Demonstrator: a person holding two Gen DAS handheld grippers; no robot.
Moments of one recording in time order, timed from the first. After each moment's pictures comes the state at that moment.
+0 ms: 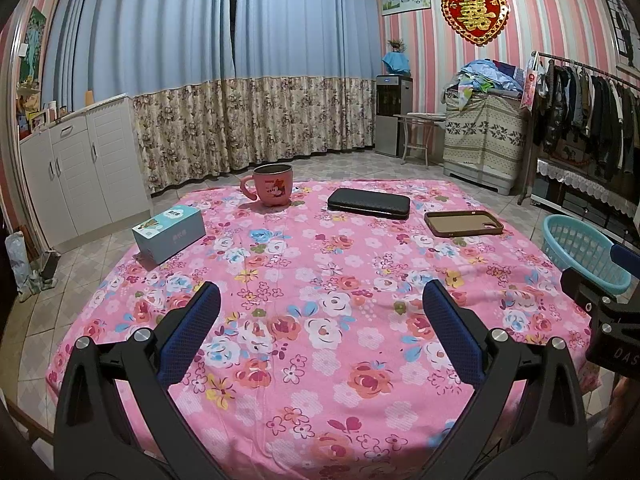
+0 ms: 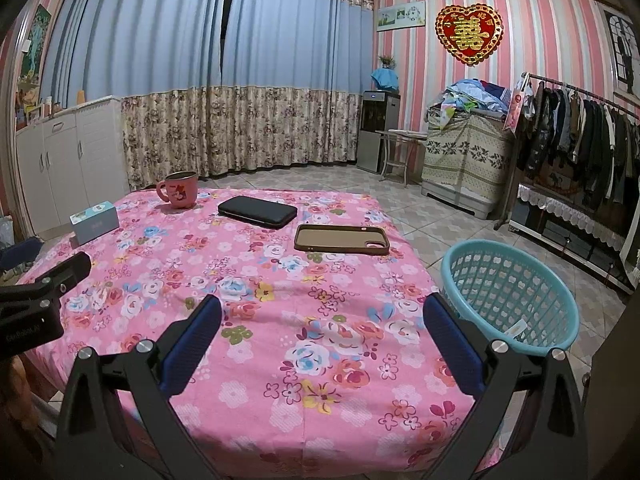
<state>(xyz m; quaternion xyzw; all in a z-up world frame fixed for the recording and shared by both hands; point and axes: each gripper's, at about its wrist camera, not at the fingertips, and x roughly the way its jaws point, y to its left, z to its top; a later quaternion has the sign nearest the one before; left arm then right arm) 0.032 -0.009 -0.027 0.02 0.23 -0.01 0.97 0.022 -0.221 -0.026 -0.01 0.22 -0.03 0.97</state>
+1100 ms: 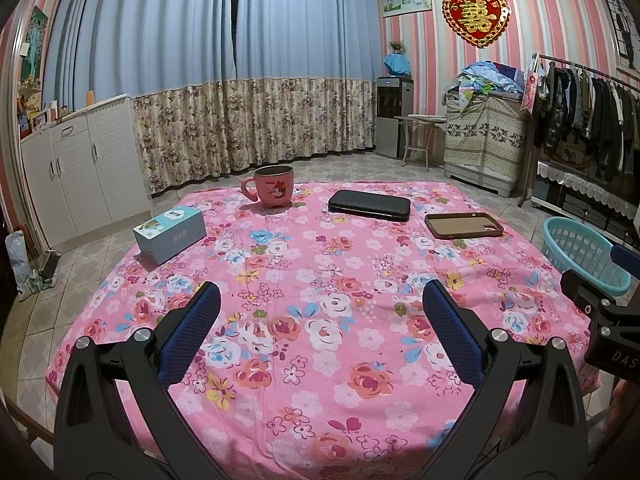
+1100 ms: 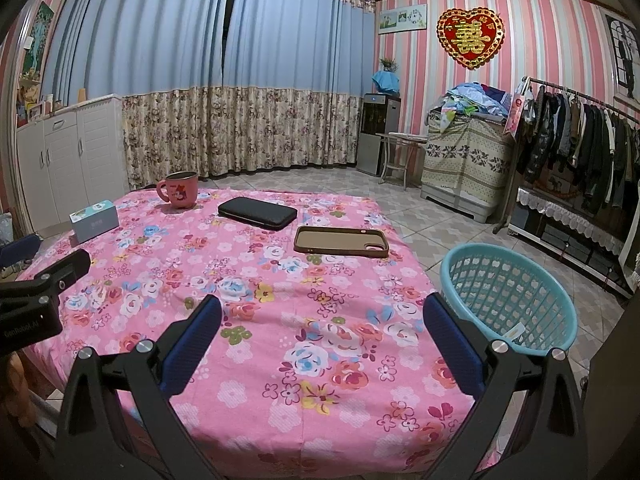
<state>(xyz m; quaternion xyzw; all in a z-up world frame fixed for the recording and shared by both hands) 0.031 -0.009 -0.027 0.02 0.23 -0.01 0.97 0.021 -0.222 -0.028 -0.02 0.22 -0.03 0.98</state>
